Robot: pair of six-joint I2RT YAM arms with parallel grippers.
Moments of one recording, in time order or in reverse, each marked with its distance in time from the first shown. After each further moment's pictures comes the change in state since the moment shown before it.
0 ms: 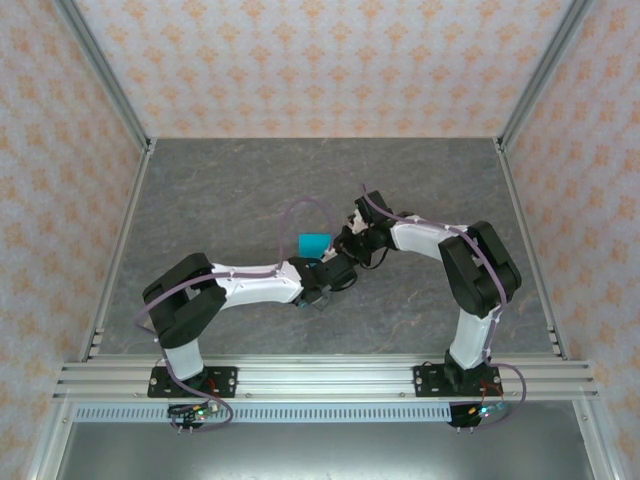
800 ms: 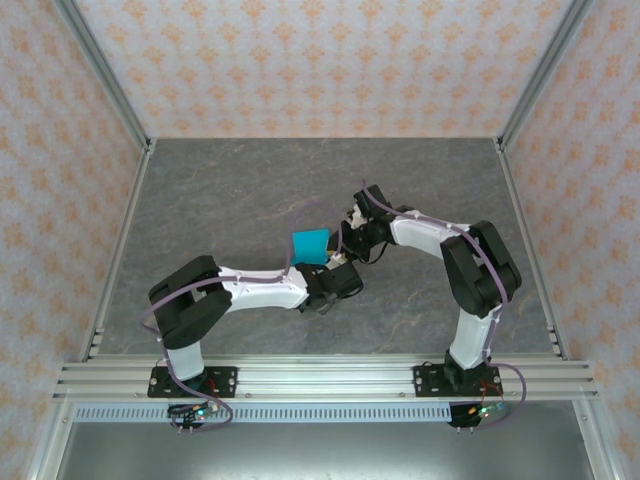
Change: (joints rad) left arm -0.052 0.021 0.012 -0.008 -0.090 0.014; right arm 0.000 0.000 0.061 -0.069 -0.010 0.019
